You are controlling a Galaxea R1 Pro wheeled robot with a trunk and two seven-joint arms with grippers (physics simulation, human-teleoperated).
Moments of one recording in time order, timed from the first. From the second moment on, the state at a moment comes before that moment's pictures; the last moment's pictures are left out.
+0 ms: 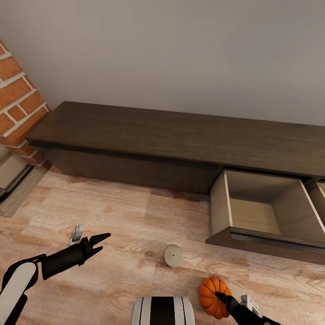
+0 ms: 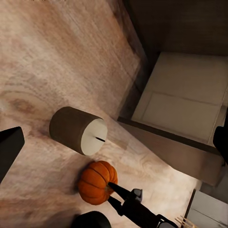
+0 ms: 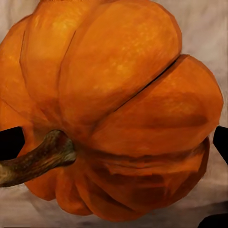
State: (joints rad) left arm -0.22 0.28 0.14 -1.46 1.18 0.99 -0.19; right arm -0.51 -0.19 0.59 -0.04 -1.32 0.14 0.57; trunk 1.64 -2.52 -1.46
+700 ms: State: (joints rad) left arm -0.22 0.28 0.14 -1.46 1.18 0.99 -0.19; right arm -0.51 -0.19 0.58 -0.04 -1.33 0.15 0.63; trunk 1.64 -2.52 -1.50
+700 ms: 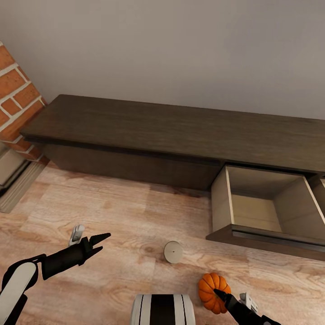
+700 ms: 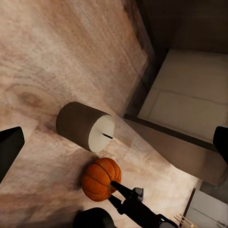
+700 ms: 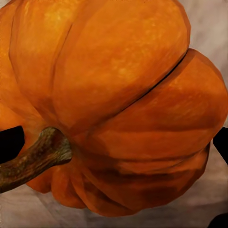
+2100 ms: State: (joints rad) left arm -0.22 0.28 0.14 -1.46 1.19 0.99 -0.19; right arm -0.51 -0.19 0.59 -0.04 -1.33 0.15 0.63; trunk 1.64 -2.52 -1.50
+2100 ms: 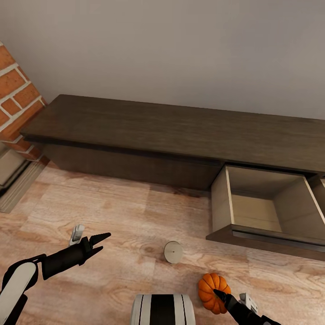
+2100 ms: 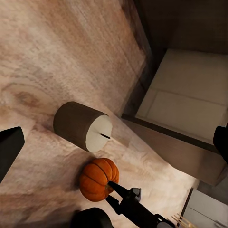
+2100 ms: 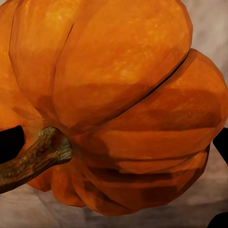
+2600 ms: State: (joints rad) left arm -0.22 0.28 0.14 -1.46 1.19 0.99 -0.19; right arm -0.51 -0.19 0.59 -0.04 -1.33 0.14 0.61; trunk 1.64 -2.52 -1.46
